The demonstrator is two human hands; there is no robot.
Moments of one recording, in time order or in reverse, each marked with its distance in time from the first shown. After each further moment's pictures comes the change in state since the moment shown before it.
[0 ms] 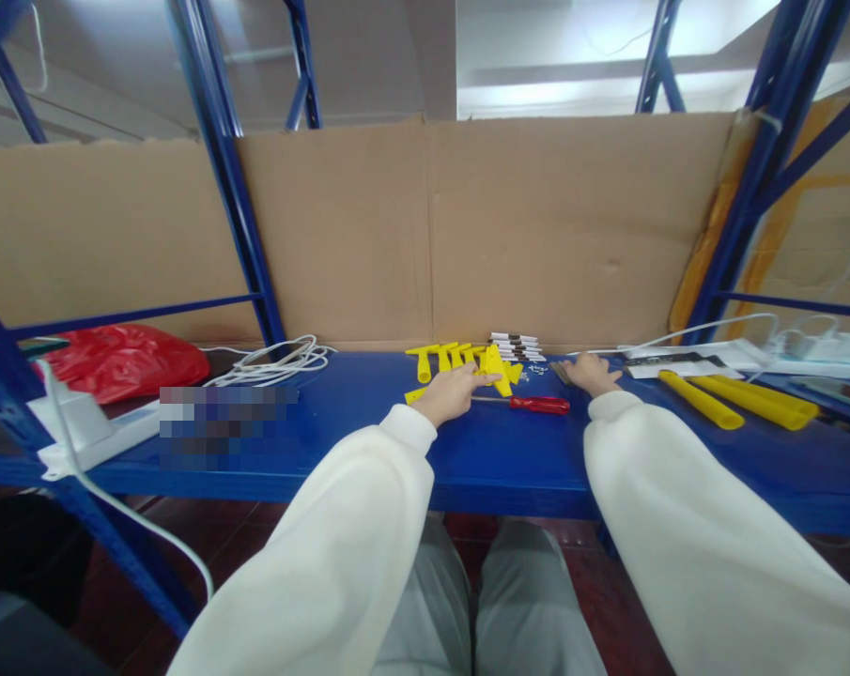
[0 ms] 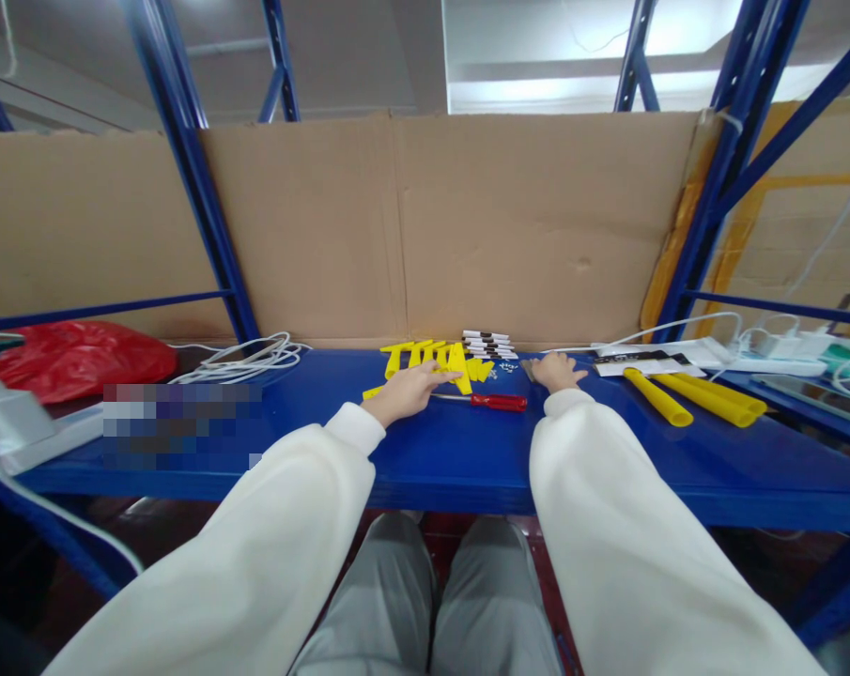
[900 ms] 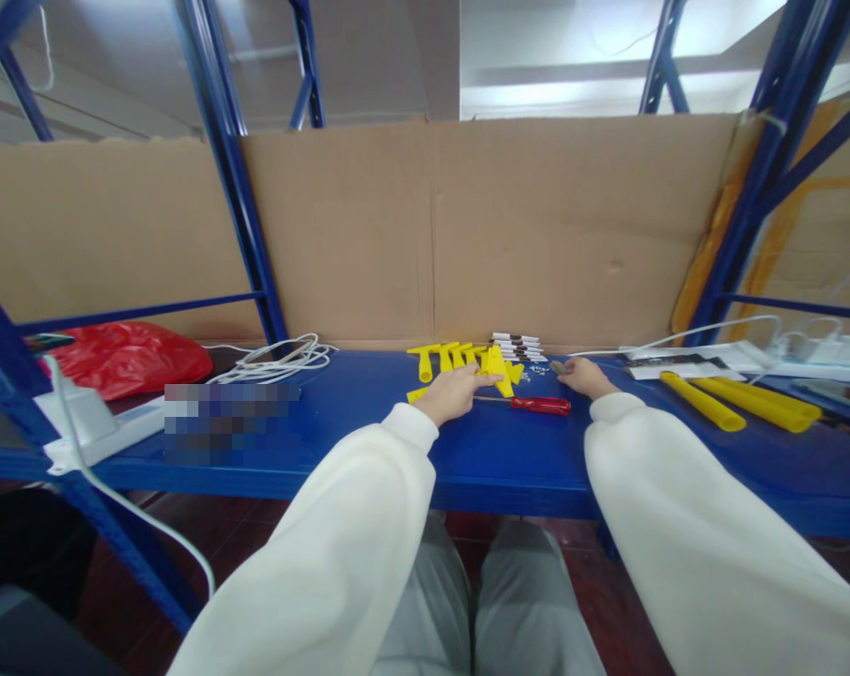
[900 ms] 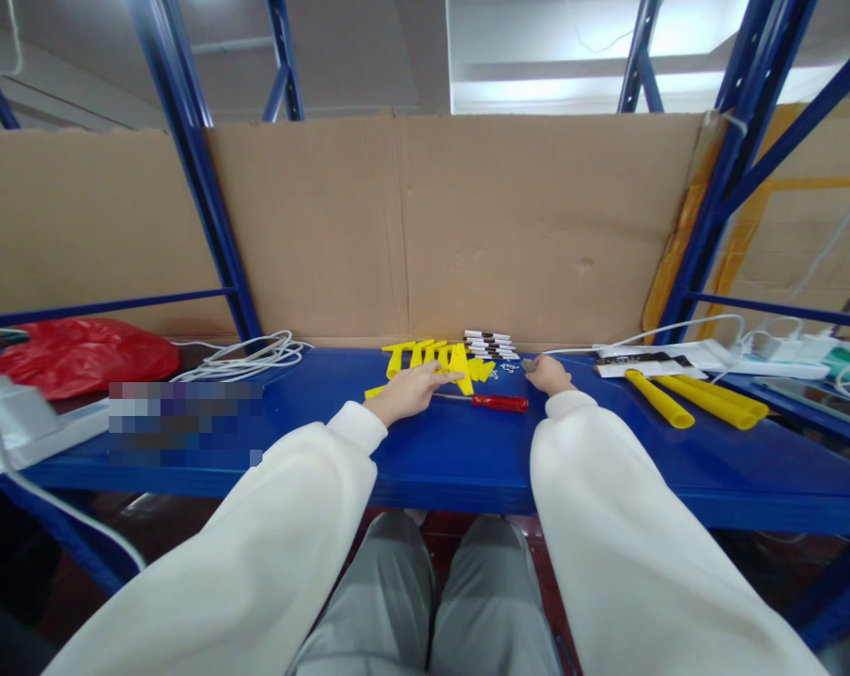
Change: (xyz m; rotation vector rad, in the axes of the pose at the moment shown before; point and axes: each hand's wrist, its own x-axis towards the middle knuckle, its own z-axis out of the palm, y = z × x) left_hand 0.001 -0.001 0.002 0.064 -0.010 0.013; right_hand -0.019 -0.017 -0.010 -0.302 -0.185 -0.103
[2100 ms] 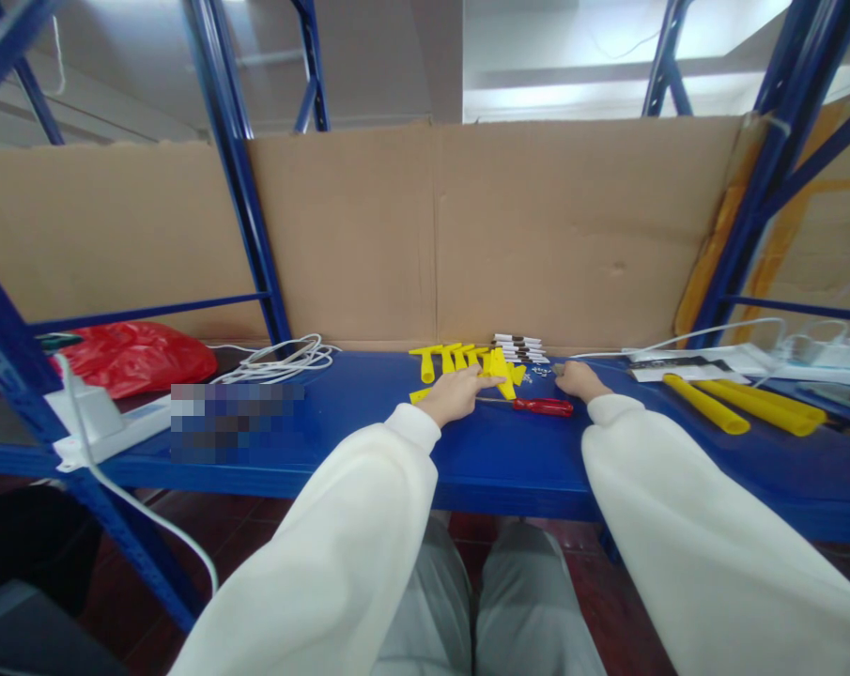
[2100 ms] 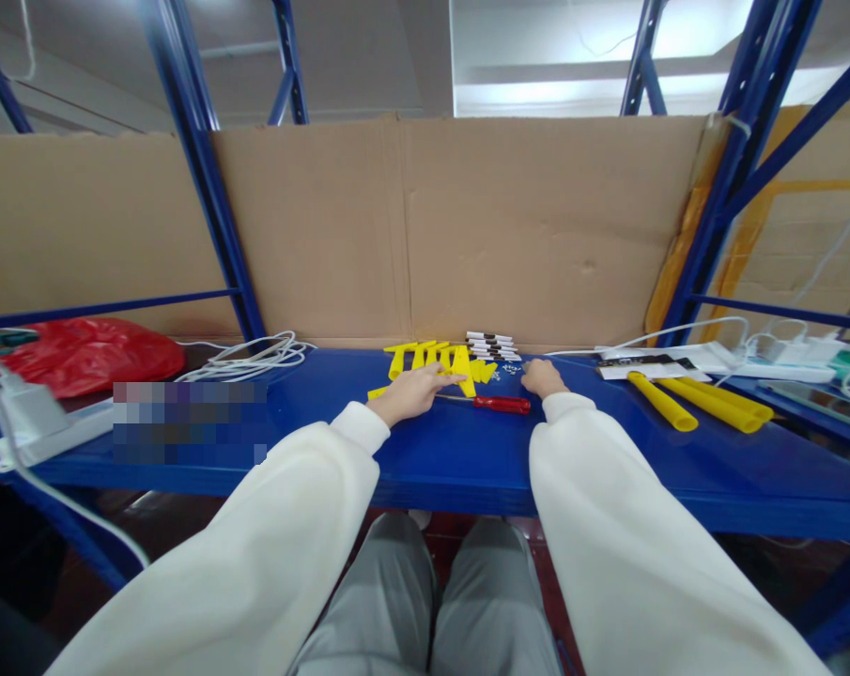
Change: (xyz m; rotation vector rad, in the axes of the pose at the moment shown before) left_hand -0.001 0.001 -0.004 -0.015 -0.021 0.010; right_hand -0.007 -0.022 -0.001 -0.203 -0.052 -0.058
